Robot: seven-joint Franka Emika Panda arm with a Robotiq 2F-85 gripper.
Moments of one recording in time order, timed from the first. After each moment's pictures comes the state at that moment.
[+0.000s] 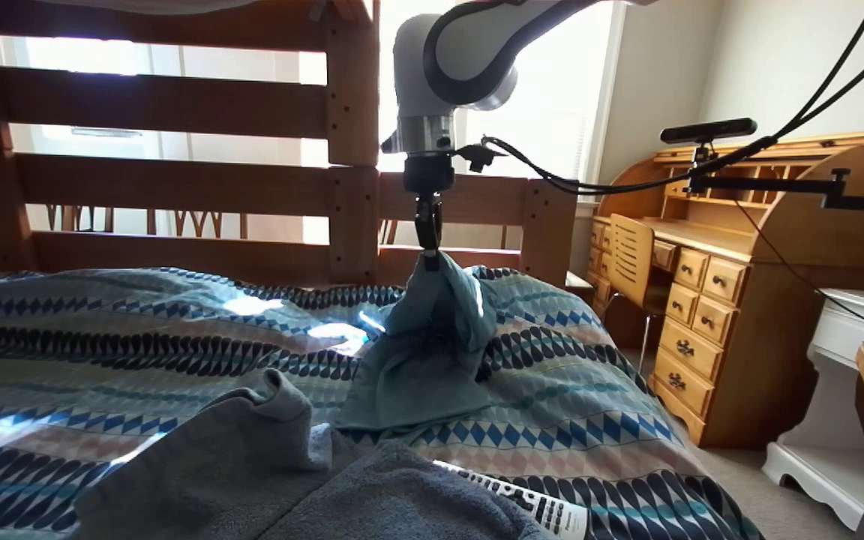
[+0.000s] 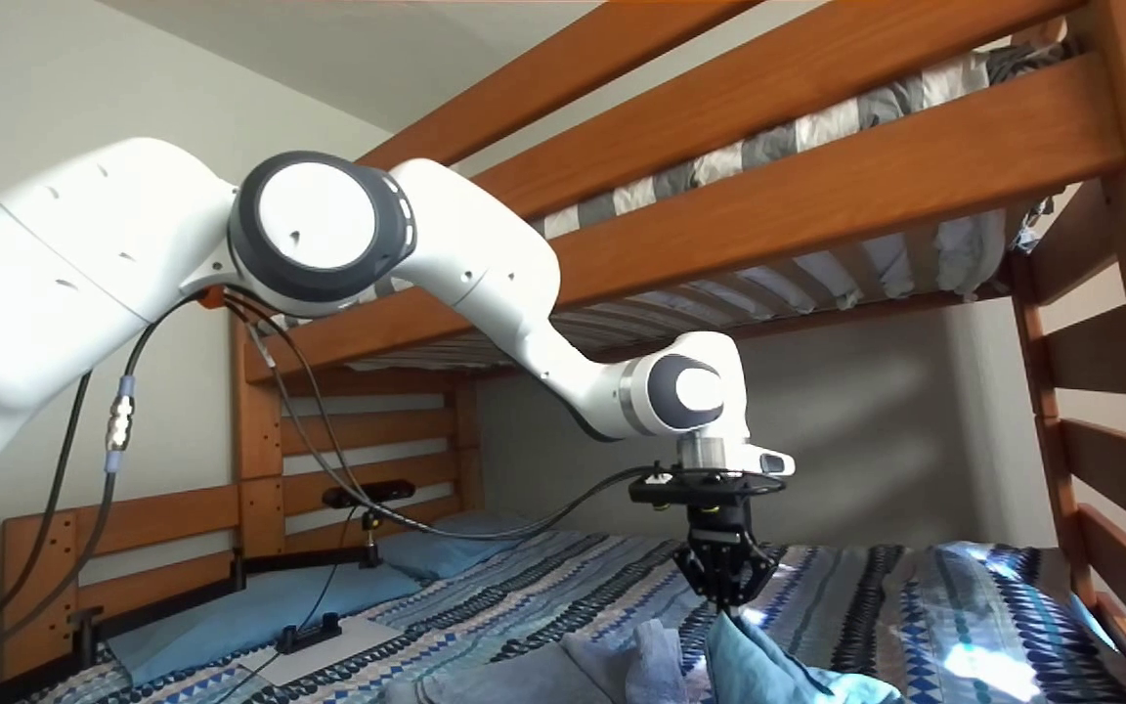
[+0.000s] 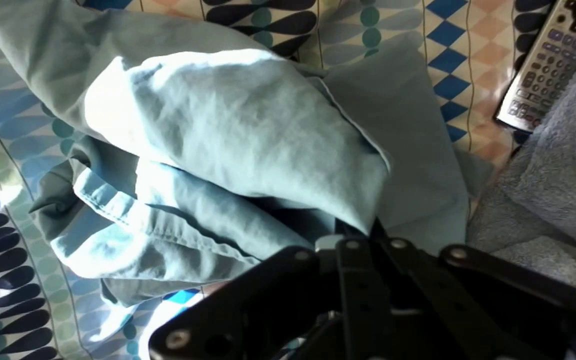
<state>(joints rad) 0.20 0.82 0.14 -1.33 -0.20 2.06 -0.18</state>
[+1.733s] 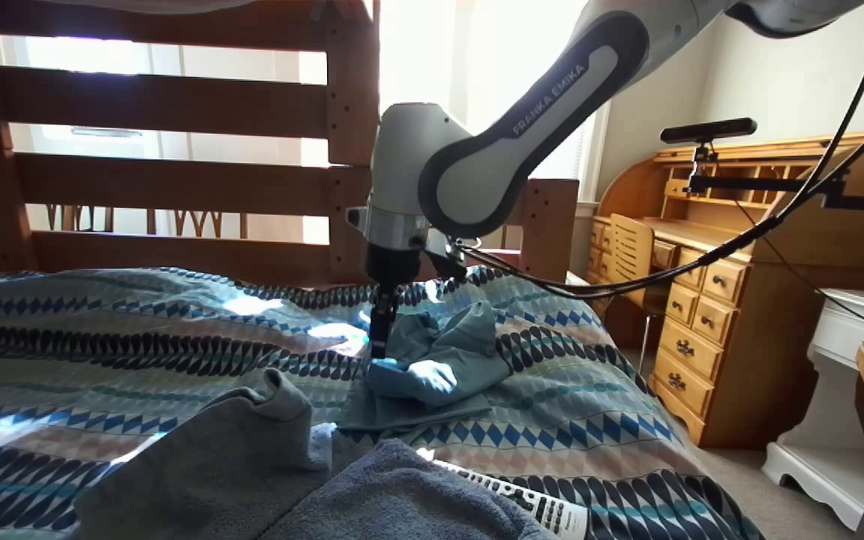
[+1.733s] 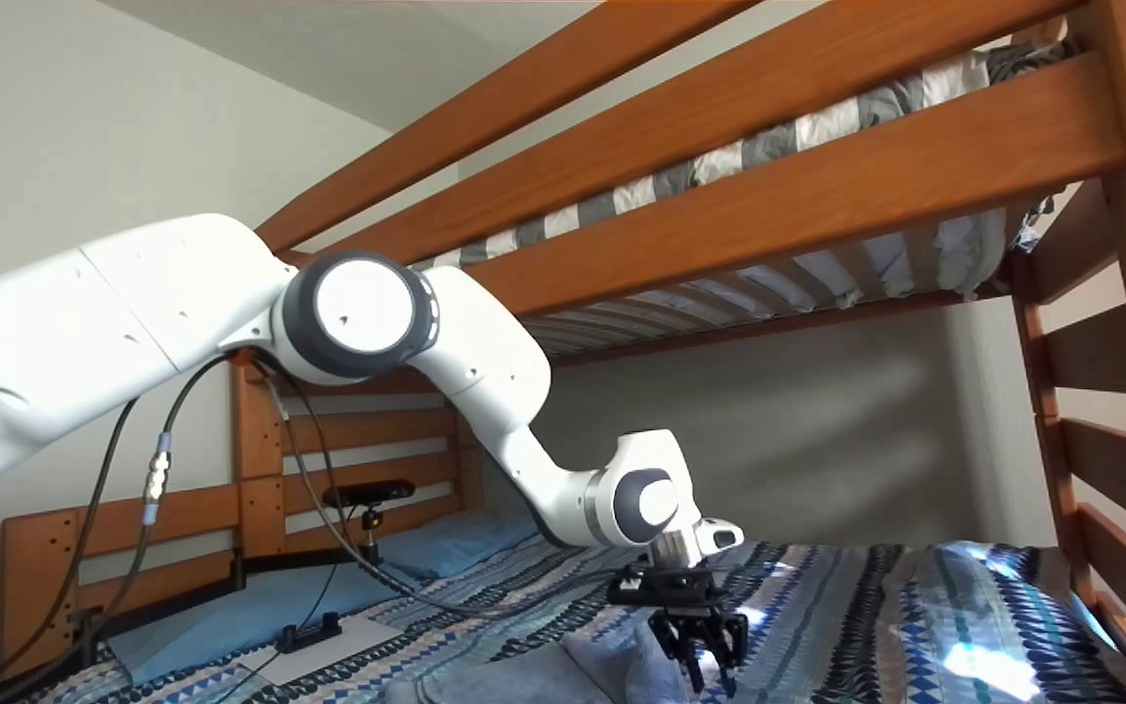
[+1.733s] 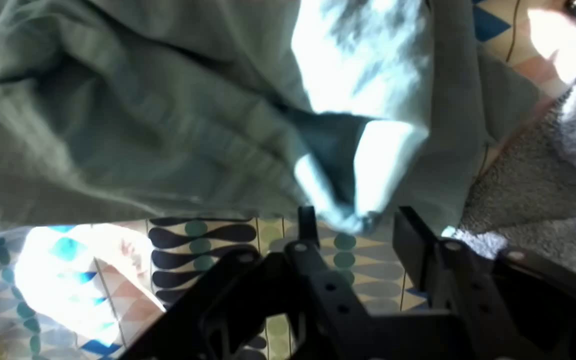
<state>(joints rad) 0.38 1.01 0.04 -1.37 -0.24 2.52 -0.11</state>
